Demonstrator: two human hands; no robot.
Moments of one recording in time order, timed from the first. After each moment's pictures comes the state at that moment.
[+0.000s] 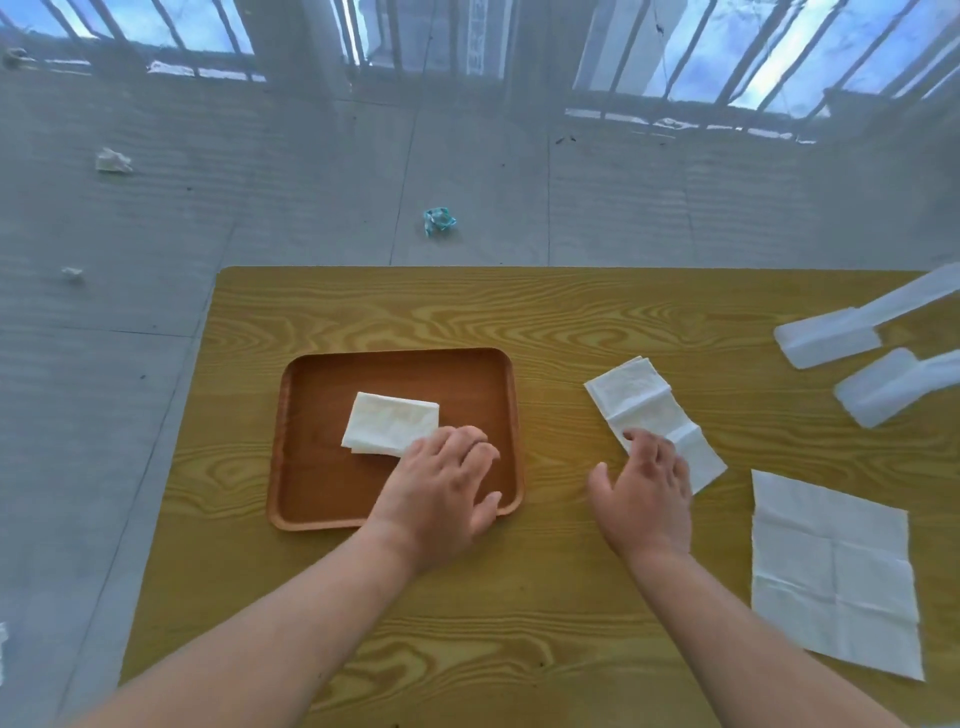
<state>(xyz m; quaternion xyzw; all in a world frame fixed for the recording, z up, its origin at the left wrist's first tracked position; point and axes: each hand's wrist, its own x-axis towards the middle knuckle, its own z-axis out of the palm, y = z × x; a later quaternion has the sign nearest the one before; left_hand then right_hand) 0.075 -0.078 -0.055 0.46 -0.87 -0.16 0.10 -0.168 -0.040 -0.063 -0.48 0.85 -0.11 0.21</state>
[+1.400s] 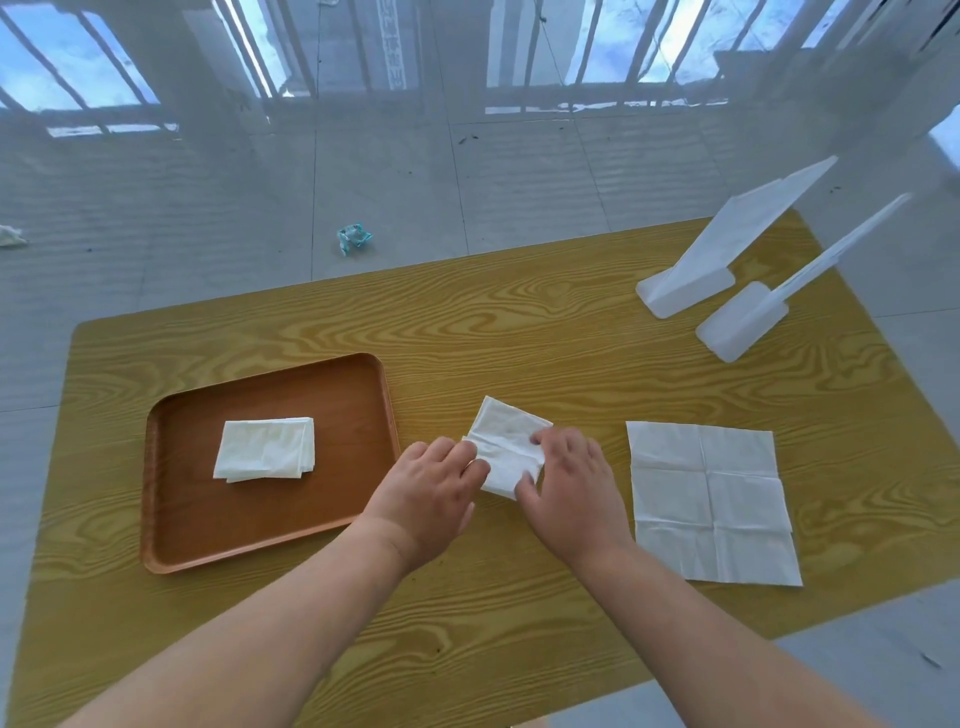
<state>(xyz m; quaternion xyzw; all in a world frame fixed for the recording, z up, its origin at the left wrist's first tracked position) -0.049 -0.060 -0.061 0.30 -0.95 -0.05 -0.04 -0.239 0.009 -0.048 -0.57 0.78 -0.13 0.21</state>
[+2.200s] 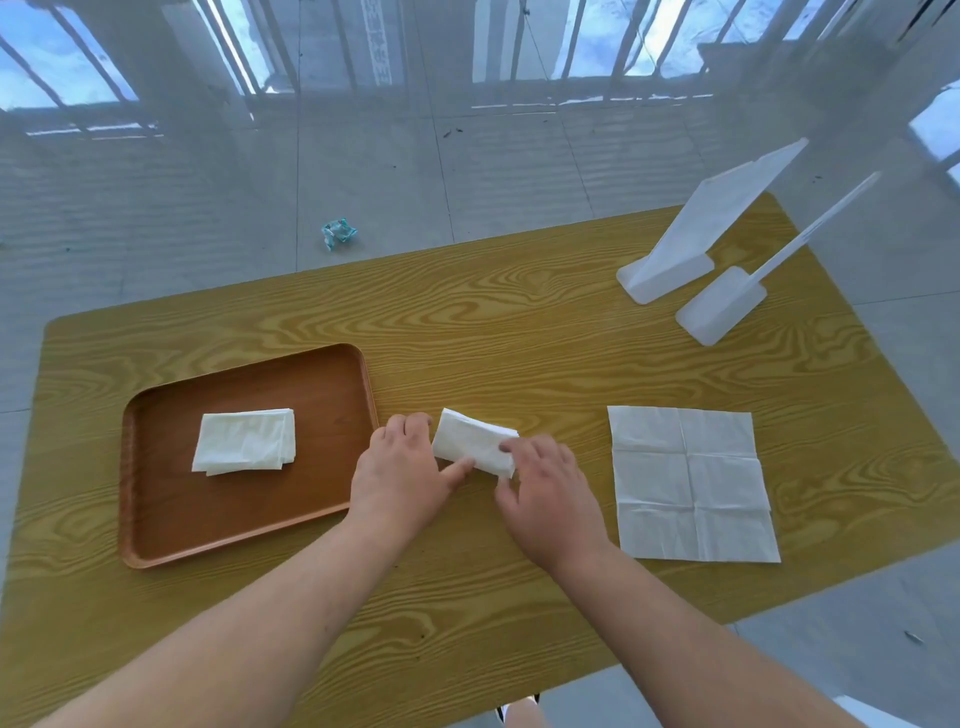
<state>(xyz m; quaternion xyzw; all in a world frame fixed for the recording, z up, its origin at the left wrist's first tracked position) -0.066 -0.059 -0.064 0.61 -0.75 -0.26 -0.01 -0.232 0.028 -0.056 -0.58 0.77 -0.13 0.24</state>
